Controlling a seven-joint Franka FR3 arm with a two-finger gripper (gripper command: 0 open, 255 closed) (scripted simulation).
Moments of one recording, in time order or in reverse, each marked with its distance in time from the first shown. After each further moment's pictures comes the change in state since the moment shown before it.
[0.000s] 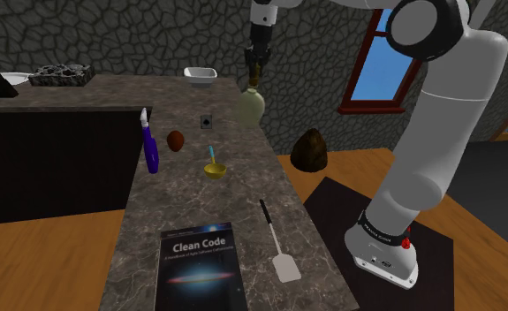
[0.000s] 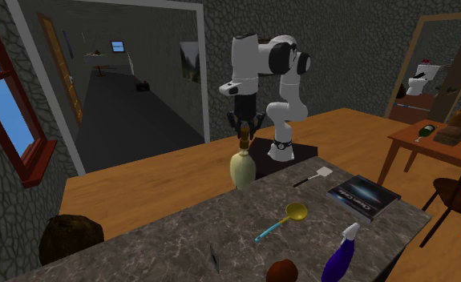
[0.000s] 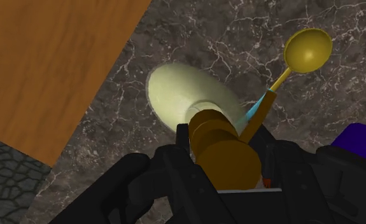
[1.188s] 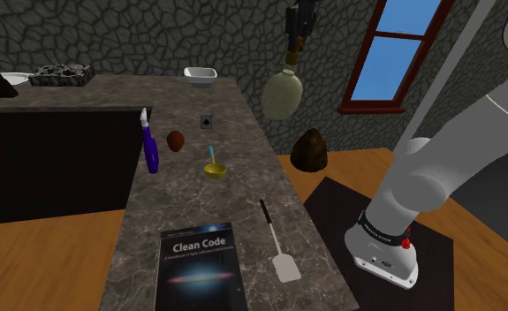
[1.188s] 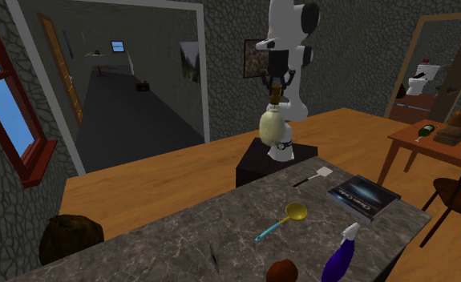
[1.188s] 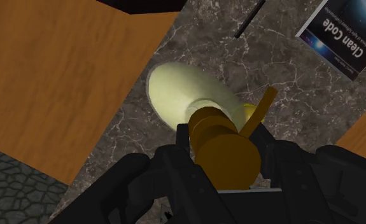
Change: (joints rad) arm 0.059 -0.524 0.087 -0.240 -0.060 -0.273 0.159
